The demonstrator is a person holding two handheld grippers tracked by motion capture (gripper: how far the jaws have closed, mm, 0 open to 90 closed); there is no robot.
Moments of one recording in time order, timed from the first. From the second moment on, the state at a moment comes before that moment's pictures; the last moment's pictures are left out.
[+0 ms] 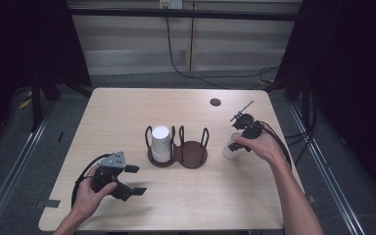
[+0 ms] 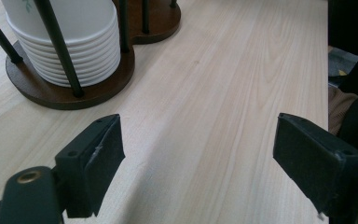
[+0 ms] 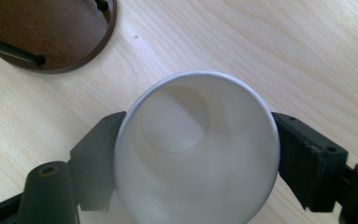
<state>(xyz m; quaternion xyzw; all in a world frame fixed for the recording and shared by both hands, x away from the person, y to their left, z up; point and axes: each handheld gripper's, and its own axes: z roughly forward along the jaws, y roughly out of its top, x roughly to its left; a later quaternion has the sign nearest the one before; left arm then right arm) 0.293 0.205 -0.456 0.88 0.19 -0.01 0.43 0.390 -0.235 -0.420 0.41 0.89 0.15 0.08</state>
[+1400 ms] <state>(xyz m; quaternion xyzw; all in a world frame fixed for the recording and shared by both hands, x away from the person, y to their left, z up) 0.292 0.202 -0.452 0.88 0.19 -0.01 0.44 0.376 -0.235 -0.406 0.45 0.84 0.28 0.11</state>
